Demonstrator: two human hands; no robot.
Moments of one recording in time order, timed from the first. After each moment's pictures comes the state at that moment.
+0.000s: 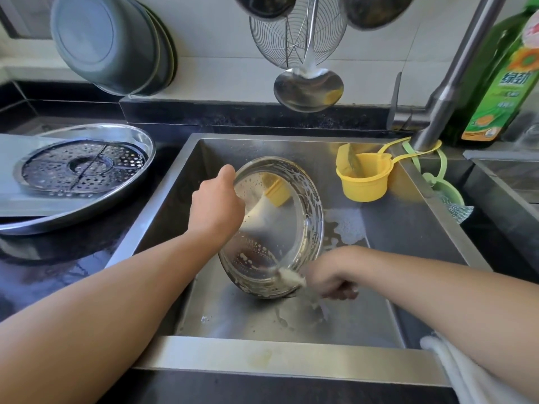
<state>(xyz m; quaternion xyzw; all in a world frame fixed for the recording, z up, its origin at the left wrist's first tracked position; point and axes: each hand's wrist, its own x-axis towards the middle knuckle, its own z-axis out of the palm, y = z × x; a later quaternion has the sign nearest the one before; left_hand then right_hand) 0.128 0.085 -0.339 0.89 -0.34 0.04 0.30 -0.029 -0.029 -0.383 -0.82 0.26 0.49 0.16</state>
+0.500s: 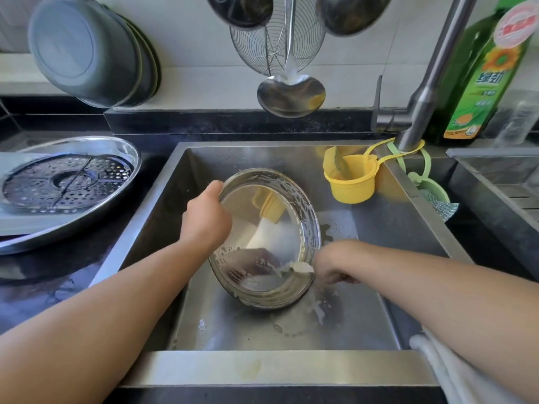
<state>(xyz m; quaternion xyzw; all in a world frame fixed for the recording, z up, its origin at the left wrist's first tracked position) 0.136 0.082 -0.350 0.87 -0.31 -0.06 0.37 -0.029 -0.048 -0.364 -0.85 0.26 0.46 -0.01</state>
